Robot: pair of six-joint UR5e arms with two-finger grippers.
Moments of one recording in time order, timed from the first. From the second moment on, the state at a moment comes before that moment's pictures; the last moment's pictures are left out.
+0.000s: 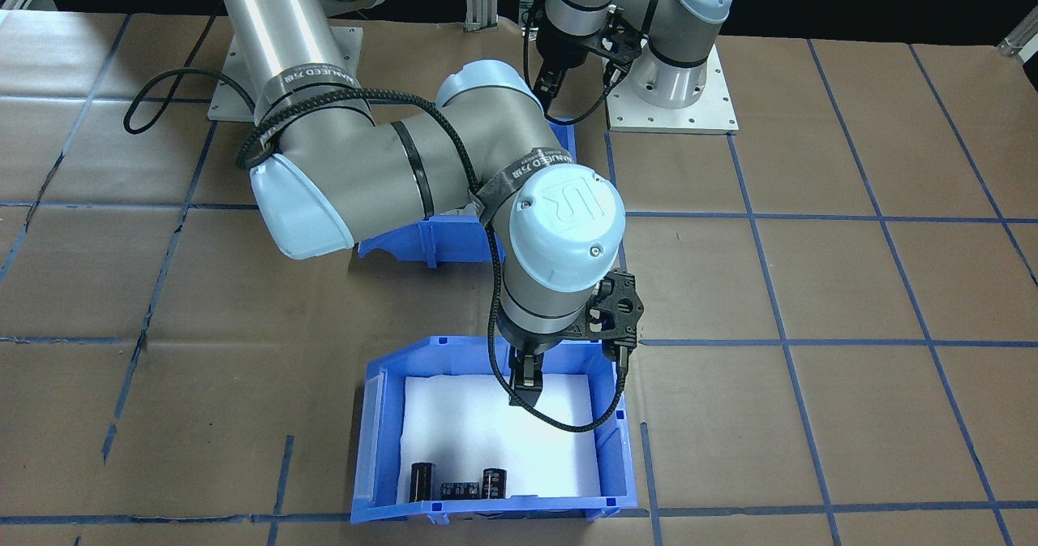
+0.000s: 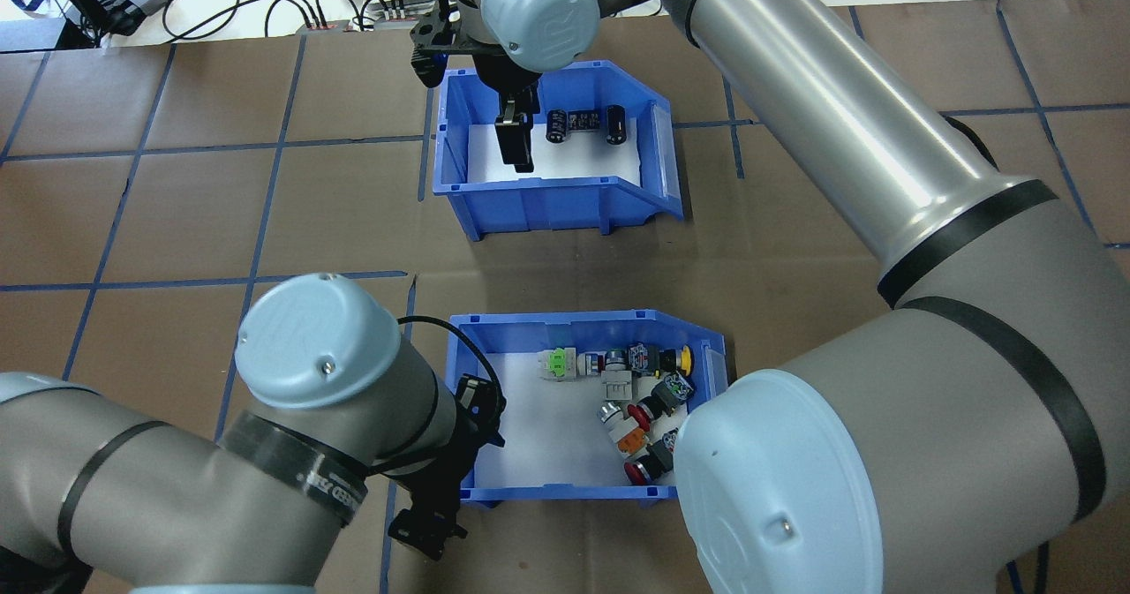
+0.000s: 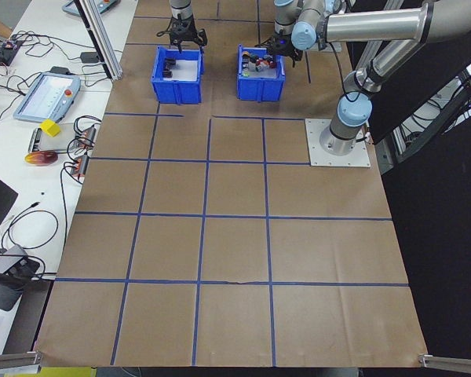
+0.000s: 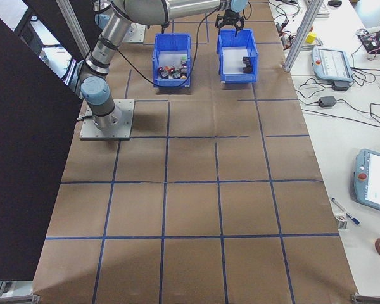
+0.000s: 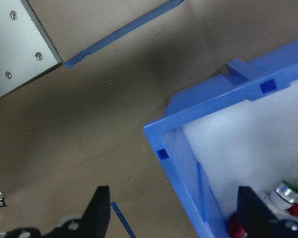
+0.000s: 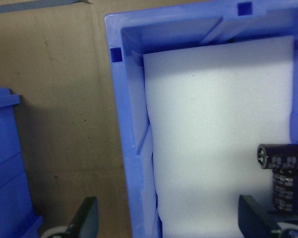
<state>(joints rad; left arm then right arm) -1.96 -1.27 -2.22 -1.29 1.43 -1.63 2.00 -0.84 0.92 -1.56 -1.58 -1.08</state>
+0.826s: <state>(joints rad) -2.09 -1.38 -2.31 -1.03 1.43 -1.92 2.01 -0.84 1.12 -1.75 -1.58 -1.06</state>
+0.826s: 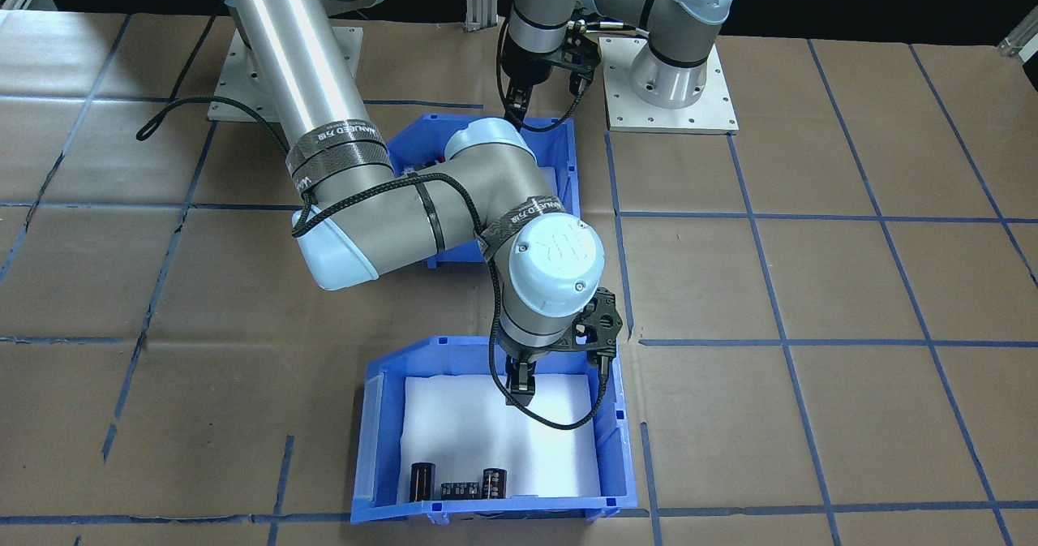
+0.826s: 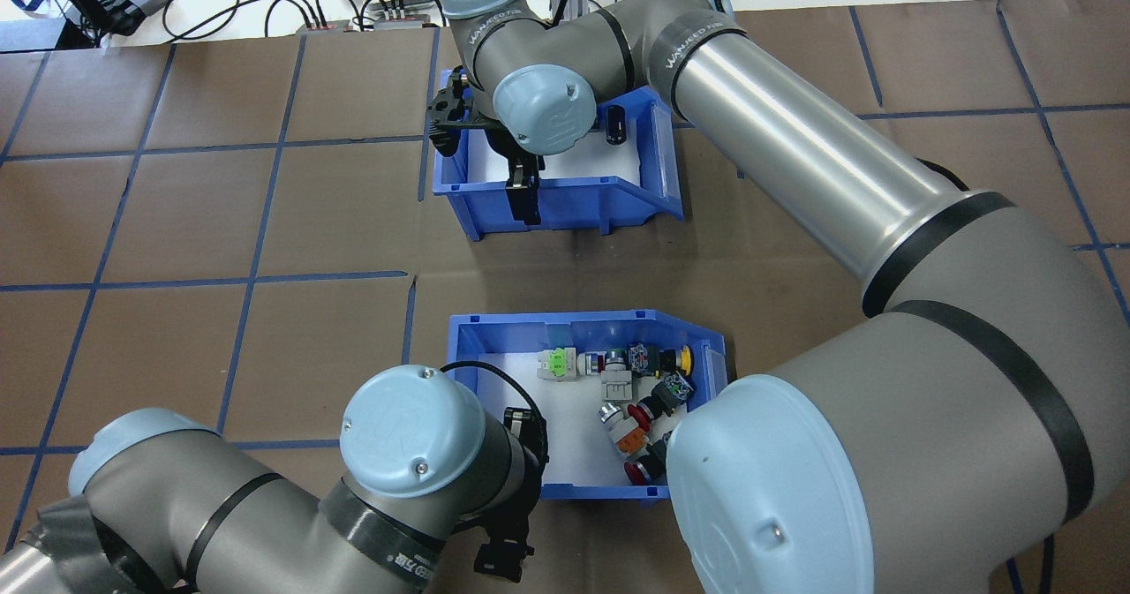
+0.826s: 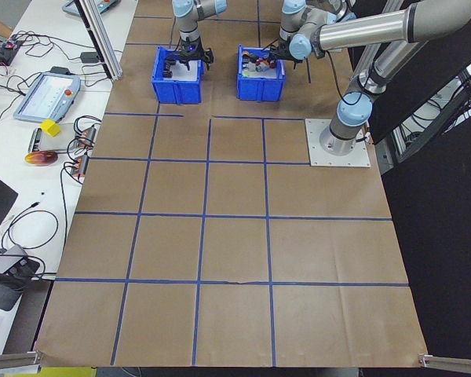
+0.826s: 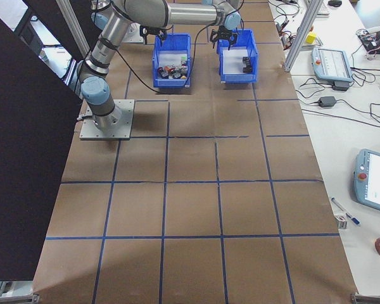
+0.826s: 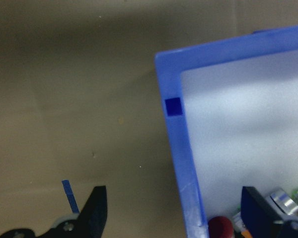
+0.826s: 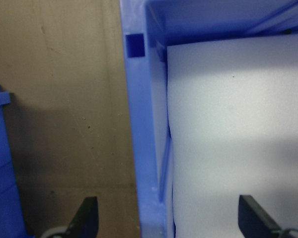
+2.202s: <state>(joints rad) -2.11 -1.50 -2.29 -0.85 1.51 -2.12 1.87 -0.92 1.05 -1.74 -1.66 -1.21</state>
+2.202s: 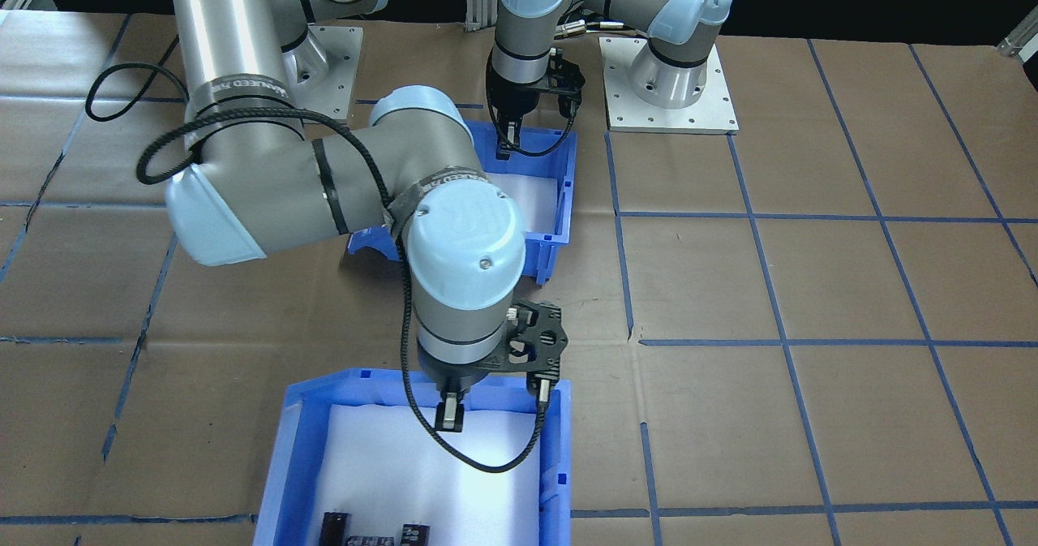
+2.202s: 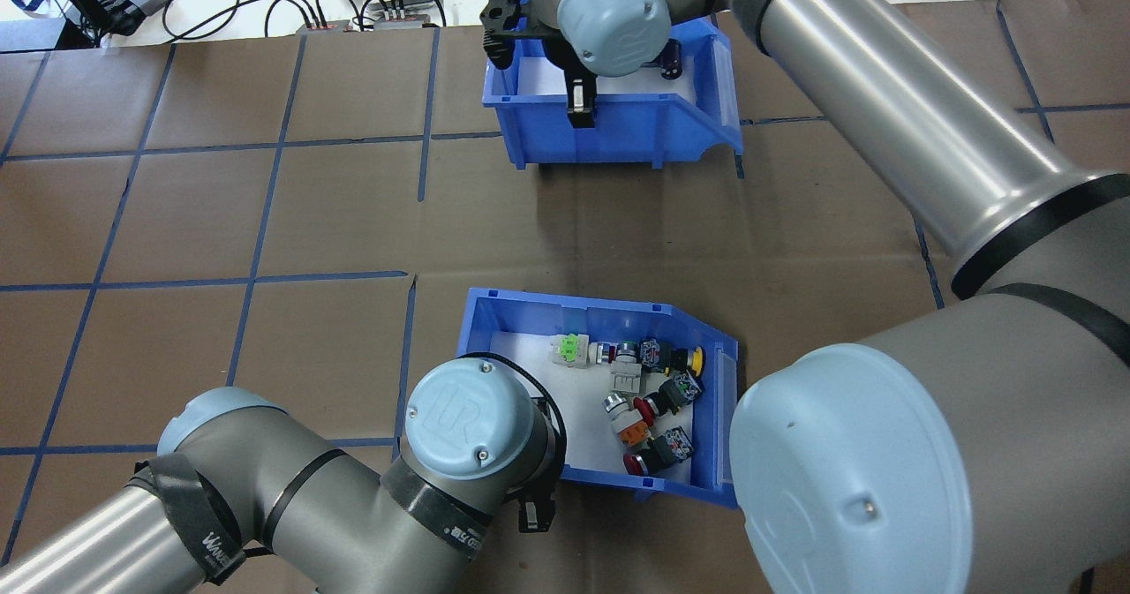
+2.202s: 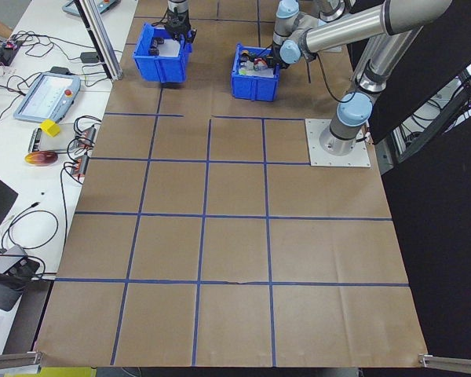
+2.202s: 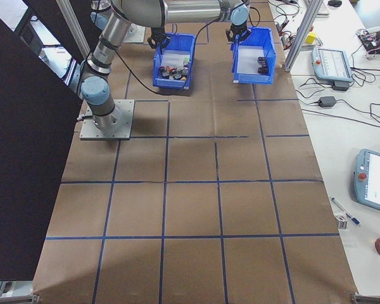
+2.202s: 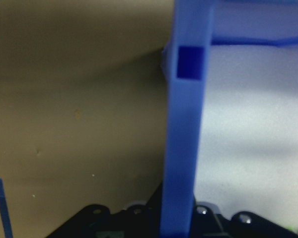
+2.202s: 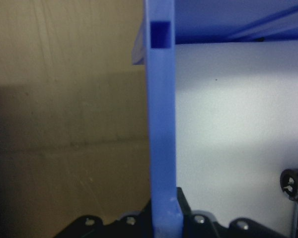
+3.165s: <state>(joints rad) -1.80 -1.58 -2.13 -0.81 1.33 -1.98 1.46 -1.27 1.43 -1.78 -1.67 -1.60</state>
